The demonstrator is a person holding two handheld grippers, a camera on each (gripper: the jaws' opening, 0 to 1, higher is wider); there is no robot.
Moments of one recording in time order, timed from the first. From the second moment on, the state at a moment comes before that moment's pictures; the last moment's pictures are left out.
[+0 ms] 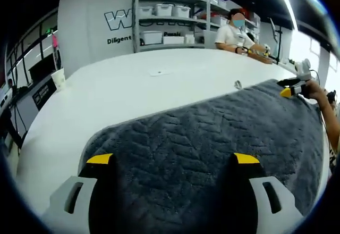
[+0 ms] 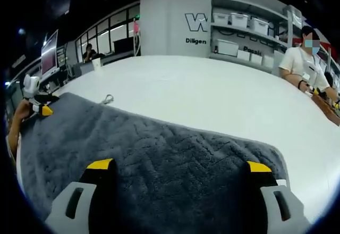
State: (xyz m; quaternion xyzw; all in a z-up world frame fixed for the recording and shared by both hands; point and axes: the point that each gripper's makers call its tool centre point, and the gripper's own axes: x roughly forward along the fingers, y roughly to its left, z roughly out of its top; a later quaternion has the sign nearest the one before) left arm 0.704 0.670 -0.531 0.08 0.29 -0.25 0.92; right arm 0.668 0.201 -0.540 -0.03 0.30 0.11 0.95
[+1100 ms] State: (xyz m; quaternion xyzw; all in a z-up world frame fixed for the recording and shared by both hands) left arm 0.763 0.671 -0.529 0.07 0.23 -0.26 0.94; right arm 0.726 0.200 -0.538 -0.03 0.27 0.10 0.96
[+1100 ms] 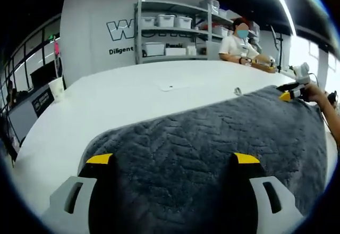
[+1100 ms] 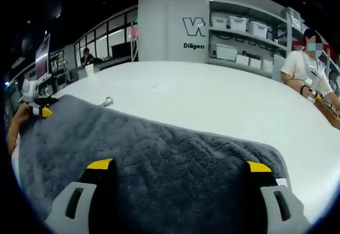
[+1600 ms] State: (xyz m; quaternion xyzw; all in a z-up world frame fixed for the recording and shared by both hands) left arm 0.726 0.662 -0.490 0.03 0.20 -0.27 0.94; right arm 0.678 0.199 -0.500 -0.03 0.25 0.09 0.96
